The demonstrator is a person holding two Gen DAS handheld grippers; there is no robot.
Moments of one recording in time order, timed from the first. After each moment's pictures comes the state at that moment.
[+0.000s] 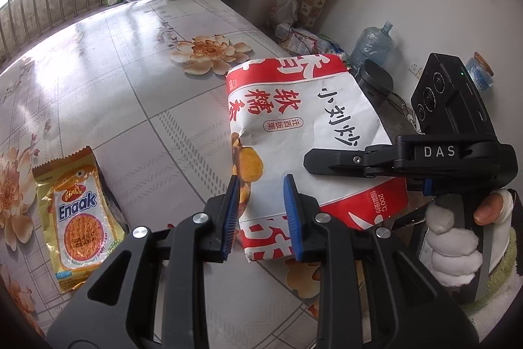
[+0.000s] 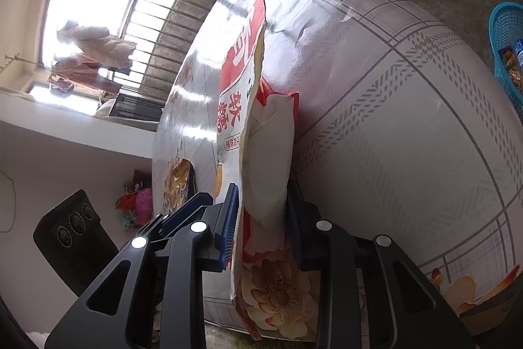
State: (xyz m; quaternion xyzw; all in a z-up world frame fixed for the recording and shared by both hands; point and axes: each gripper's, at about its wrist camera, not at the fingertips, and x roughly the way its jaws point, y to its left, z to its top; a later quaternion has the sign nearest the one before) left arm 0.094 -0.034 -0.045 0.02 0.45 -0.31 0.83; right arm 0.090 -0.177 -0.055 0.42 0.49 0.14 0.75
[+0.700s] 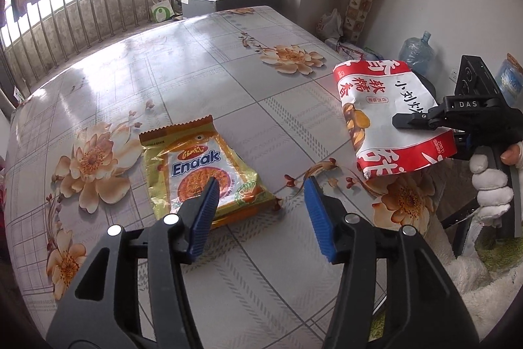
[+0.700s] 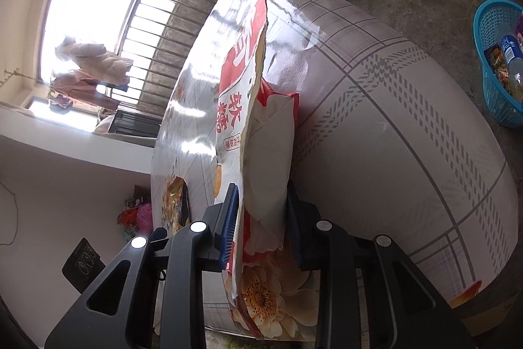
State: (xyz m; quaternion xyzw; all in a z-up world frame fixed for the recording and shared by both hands) left arm 0.064 0.051 -0.041 0.06 0.42 -0.21 0.88; right arm 0.078 -0.195 -0.054 0.44 0.47 0.12 0.76
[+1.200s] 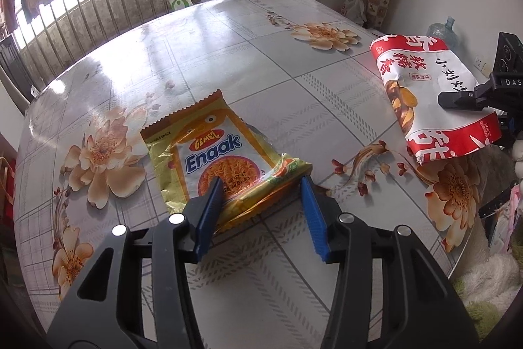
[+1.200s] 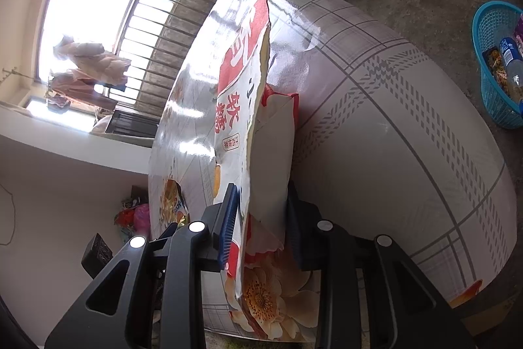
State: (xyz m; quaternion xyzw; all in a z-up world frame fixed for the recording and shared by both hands) left arm 0.078 0.059 -0.066 0.09 0.44 -0.16 0.88; right arm 0.079 -0.193 -0.054 0.43 0.47 0.11 0.76
